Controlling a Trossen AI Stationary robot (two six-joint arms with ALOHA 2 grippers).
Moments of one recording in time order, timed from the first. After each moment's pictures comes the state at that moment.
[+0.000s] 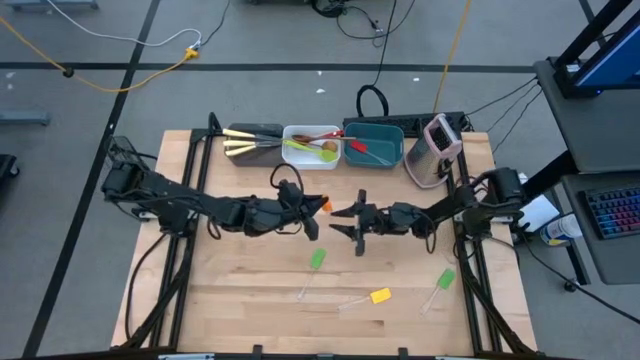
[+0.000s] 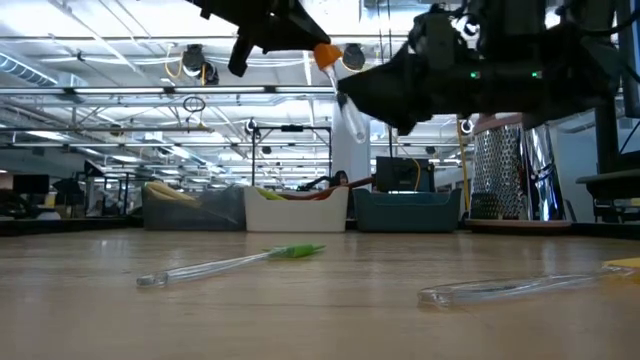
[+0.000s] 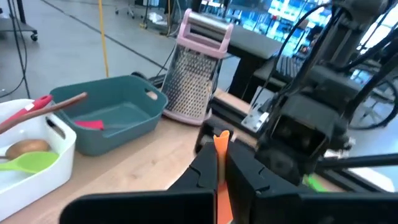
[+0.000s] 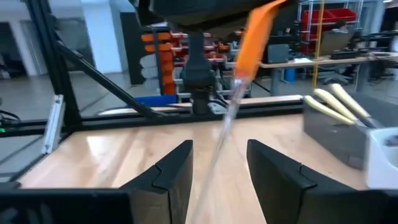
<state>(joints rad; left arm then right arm) -0.19 1.50 0.94 0.35 -0.63 -0.45 0.10 1.72 0.50 1.28 0.15 0.07</state>
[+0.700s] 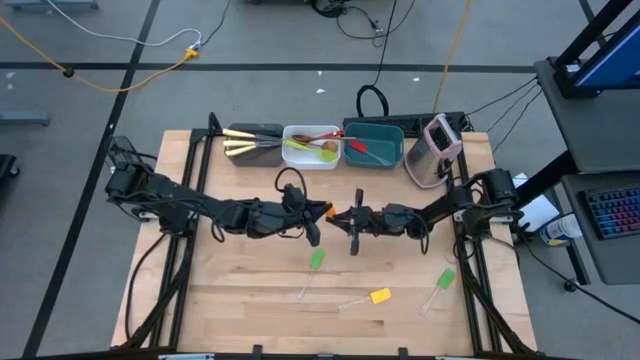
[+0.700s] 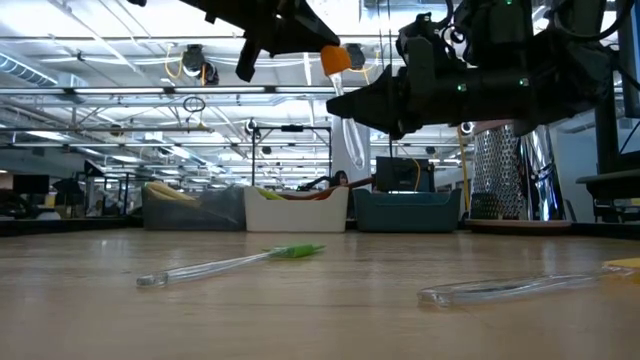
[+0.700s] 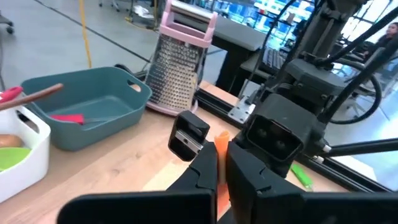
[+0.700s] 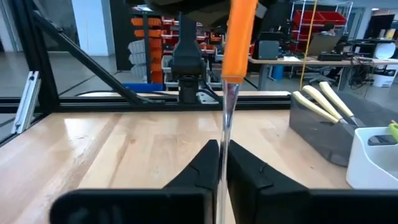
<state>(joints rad) -0.19 1.54 0.94 0.39 -0.57 -0.45 0.10 1.78 0.54 1.26 0.18 -0.01</state>
